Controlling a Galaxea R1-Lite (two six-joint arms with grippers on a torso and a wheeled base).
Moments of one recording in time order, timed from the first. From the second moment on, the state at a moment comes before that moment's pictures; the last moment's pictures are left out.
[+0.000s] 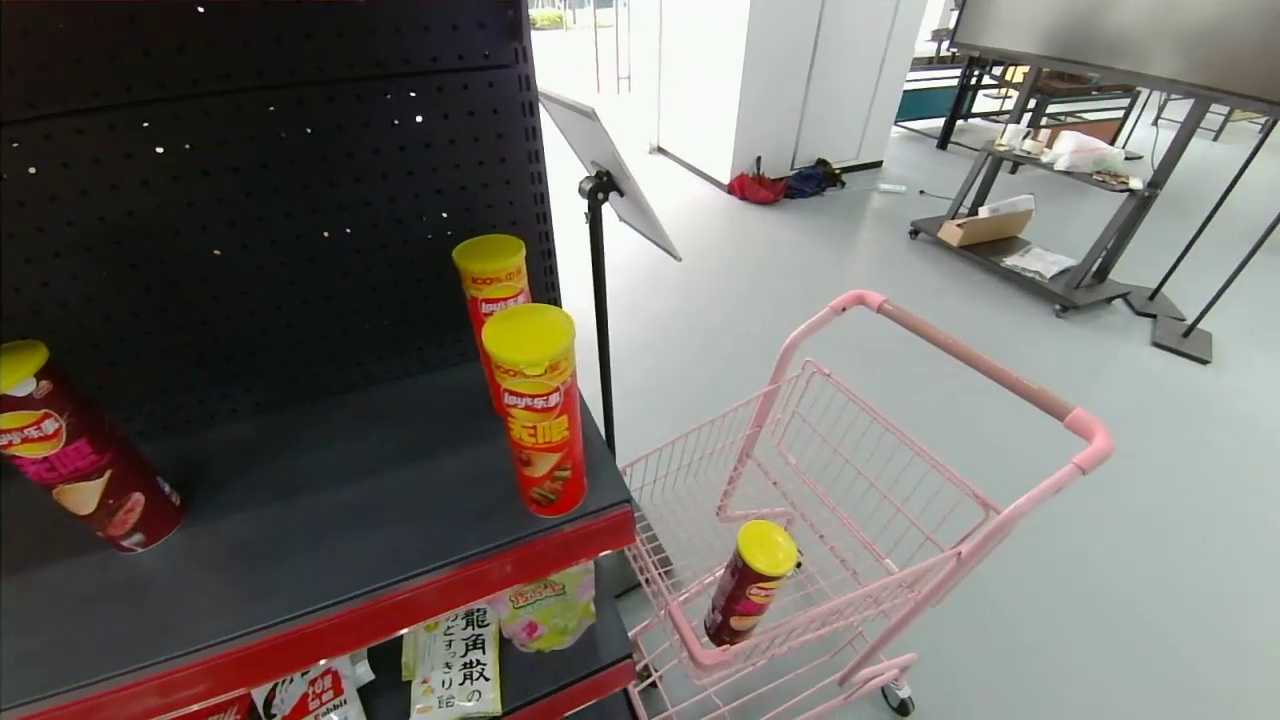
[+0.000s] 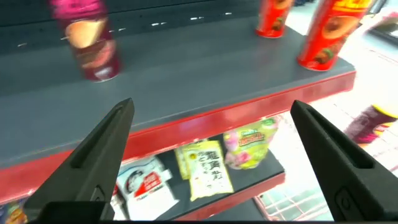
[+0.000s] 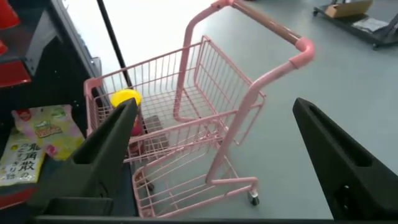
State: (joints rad) left arm 0.00 0.00 0.00 0.00 0.00 -0.02; right arm 0.00 0.00 0.00 -0.01 0.01 -0.01
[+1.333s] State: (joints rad) left arm 0.00 0.00 0.00 0.00 0.00 -0.02; right arm 0.00 0.00 0.00 -0.01 0.01 0.00
